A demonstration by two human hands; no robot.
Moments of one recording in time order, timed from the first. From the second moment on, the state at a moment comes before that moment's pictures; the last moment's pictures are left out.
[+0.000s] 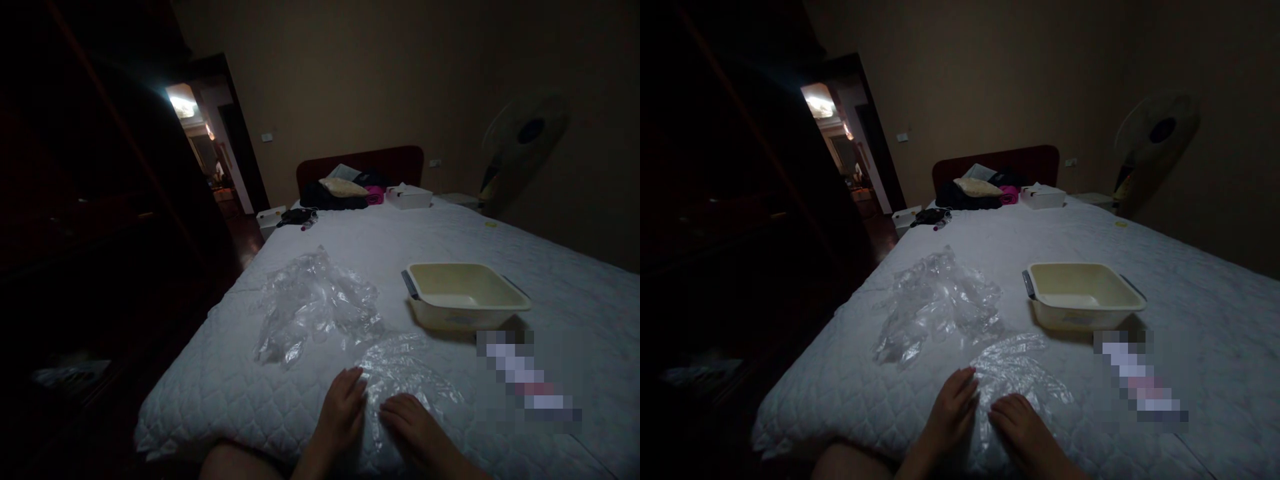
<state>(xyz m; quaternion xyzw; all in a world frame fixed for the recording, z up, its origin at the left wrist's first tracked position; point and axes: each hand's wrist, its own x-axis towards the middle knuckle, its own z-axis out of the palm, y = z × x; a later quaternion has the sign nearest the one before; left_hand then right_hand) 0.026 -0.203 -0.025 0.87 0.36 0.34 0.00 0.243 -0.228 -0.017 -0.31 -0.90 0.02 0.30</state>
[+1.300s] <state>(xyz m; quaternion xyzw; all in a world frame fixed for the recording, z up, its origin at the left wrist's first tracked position) 0.034 -0.220 -0.035 0.84 0.37 0.39 0.04 0.239 -0.243 -0.006 -0.37 -0.87 0.08 0.32</state>
